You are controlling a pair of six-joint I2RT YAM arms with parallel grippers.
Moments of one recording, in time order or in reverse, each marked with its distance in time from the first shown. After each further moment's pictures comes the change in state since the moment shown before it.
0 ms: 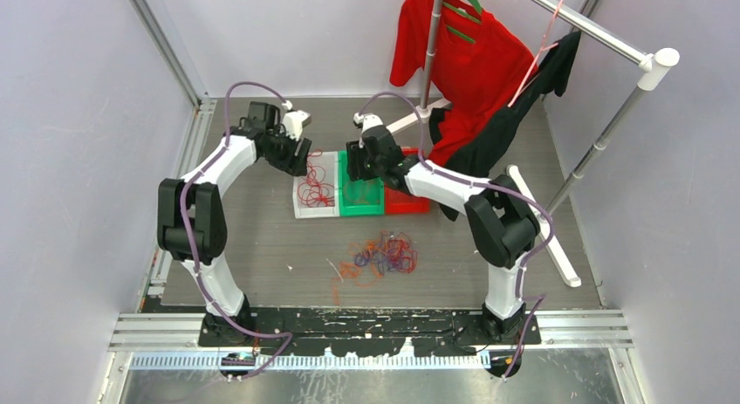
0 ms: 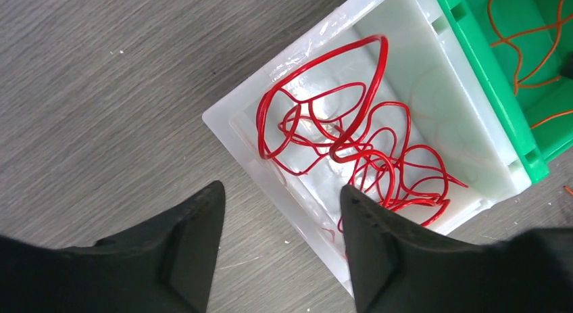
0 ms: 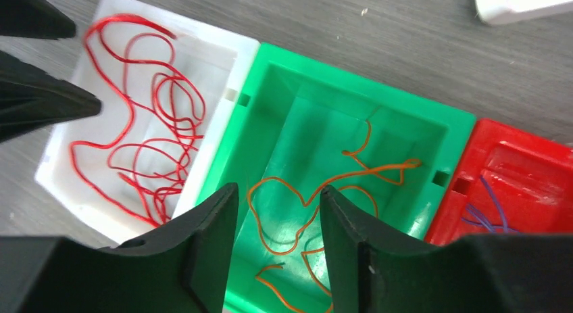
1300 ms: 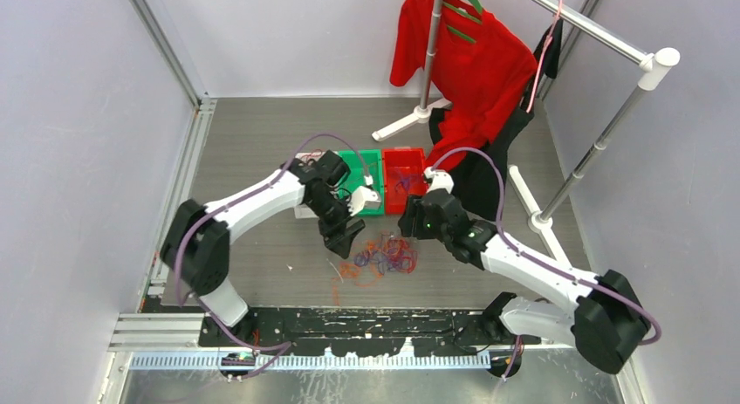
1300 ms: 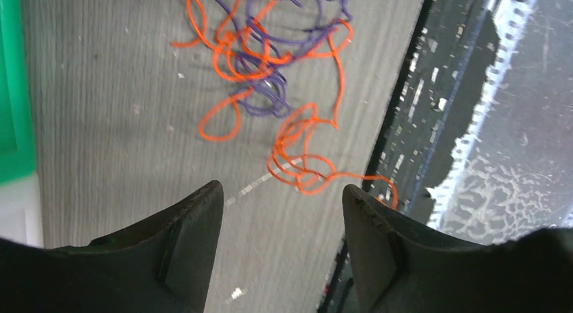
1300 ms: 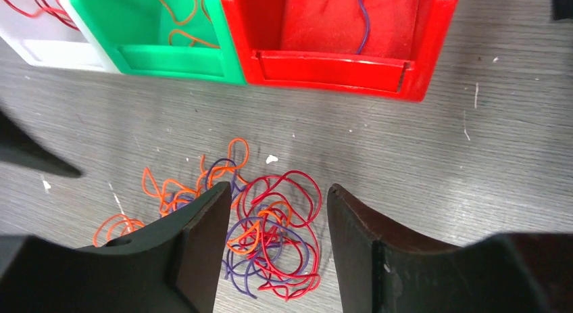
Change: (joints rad) left arm -0.500 -0.208 -0.182 -0.383 0.262 0.185; right arm 0.039 -0.794 -0.721 -0.159 0.135 0.269
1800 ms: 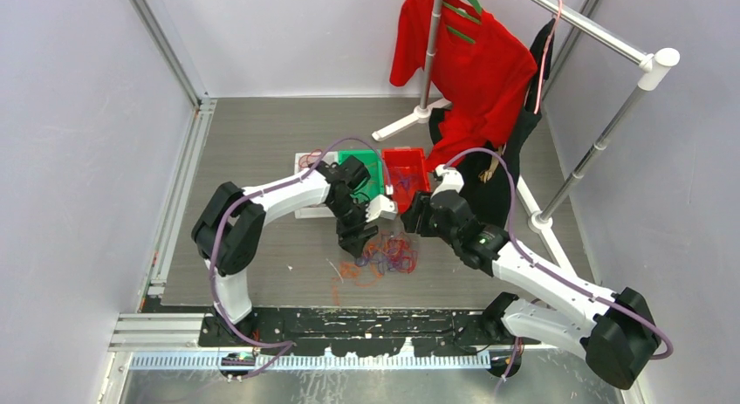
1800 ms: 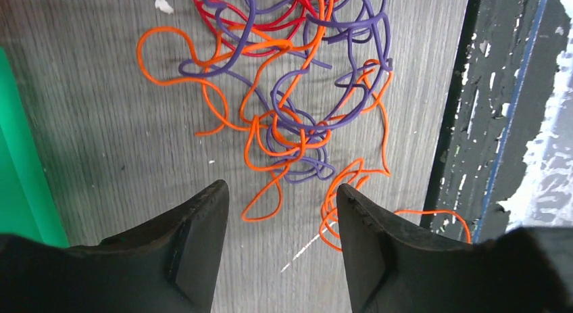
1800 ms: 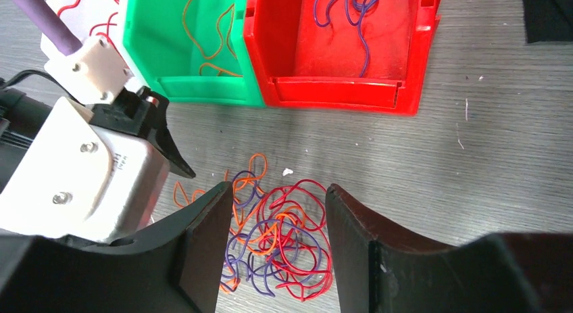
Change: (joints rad) left arm -0.063 0.246 0.090 0.092 0.015 0.171; right arm 0.002 -0.136 -0.019 0.000 0.040 0.046
